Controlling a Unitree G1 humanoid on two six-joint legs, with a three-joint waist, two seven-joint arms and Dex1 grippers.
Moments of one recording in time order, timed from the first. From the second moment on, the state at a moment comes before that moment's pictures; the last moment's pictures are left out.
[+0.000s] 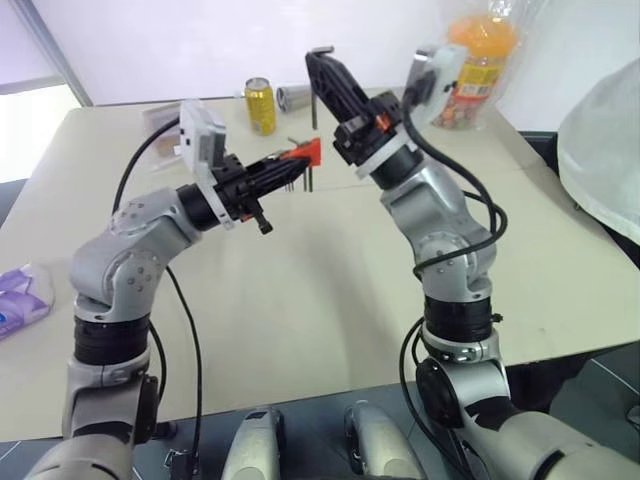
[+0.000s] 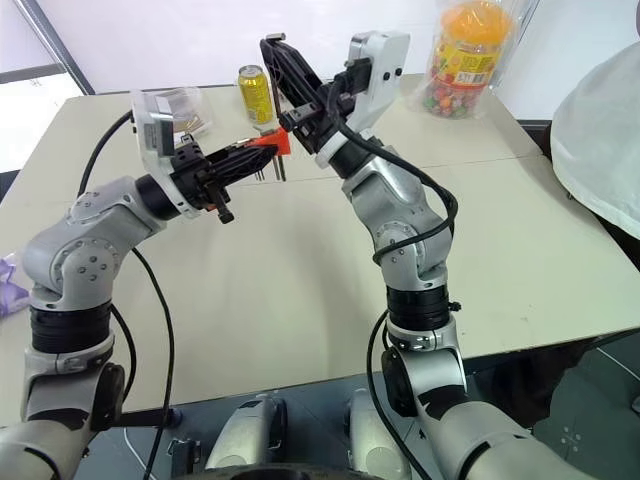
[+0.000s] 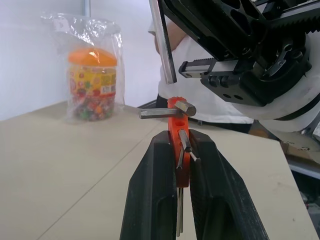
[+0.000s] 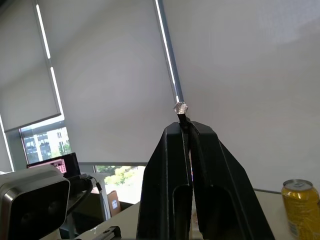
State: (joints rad) left arm -0.64 0.49 0.13 -0.27 -0.77 0.69 -0.69; right arm -0.83 -0.01 -0.04 -0.18 0.59 0.44 0.34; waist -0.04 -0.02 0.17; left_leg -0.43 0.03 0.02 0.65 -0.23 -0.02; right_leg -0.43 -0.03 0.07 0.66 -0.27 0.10
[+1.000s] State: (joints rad) left arm -0.64 0.49 0.13 -0.26 -0.77 0.68 -0.68; right arm -0.82 -0.02 -0.02 -0.18 0.58 0.44 0.34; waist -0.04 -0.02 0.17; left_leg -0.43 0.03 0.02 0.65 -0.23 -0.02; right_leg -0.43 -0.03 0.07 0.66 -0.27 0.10
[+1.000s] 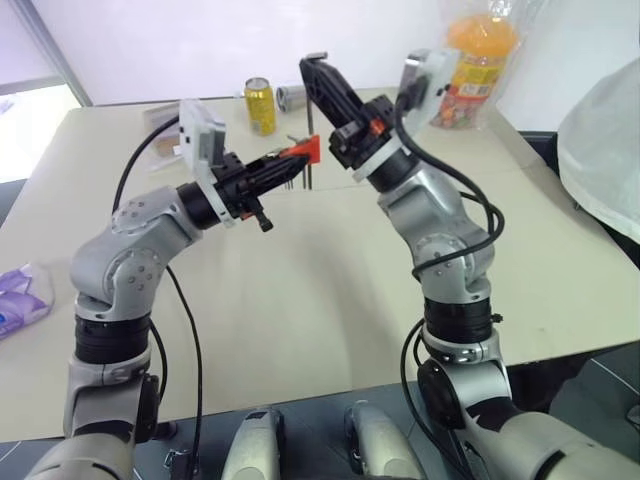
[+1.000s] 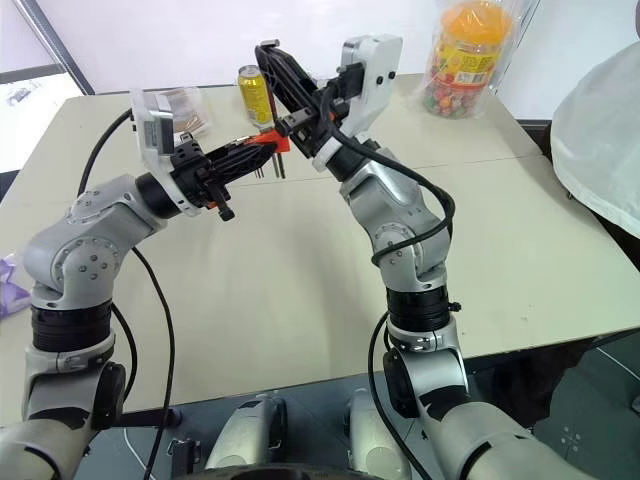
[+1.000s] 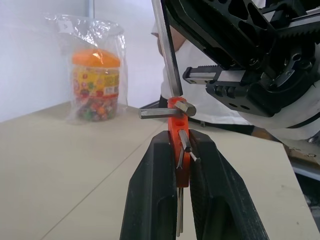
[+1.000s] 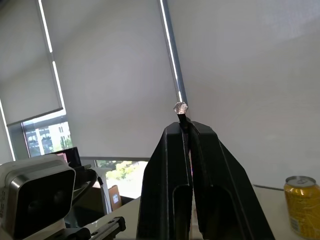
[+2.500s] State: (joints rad) left arm -0.67 0.47 0.13 -0.25 -0.77 0.67 -0.67; right arm -0.79 -0.03 0.00 -0.17 0.53 0.40 0.38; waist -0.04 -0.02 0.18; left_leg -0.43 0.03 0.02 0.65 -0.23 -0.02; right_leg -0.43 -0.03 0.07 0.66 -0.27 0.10
